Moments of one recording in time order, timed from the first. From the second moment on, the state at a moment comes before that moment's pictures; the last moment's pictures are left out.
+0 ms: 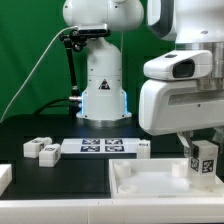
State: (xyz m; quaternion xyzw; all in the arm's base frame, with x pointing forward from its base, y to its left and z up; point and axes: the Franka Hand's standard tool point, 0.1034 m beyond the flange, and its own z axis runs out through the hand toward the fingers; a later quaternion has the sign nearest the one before) arm 0.620 0.121 0.083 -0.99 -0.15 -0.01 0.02
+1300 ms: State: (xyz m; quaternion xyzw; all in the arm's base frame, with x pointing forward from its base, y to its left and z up) arm 0.628 0.114 0.081 -0.95 0.31 -0.05 0.05
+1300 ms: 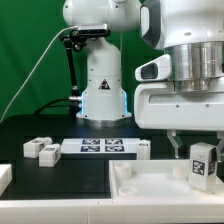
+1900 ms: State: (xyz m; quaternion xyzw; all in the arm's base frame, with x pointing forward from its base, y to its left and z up) arm 0.631 0.122 0.086 -1.00 0.01 -0.06 0.02
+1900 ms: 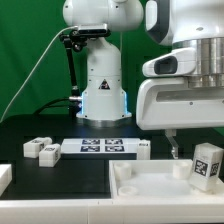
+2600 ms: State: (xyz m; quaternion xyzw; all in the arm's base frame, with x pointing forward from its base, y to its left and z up) arm 0.630 0.119 0.083 -0.97 -0.22 -0.06 -0.01
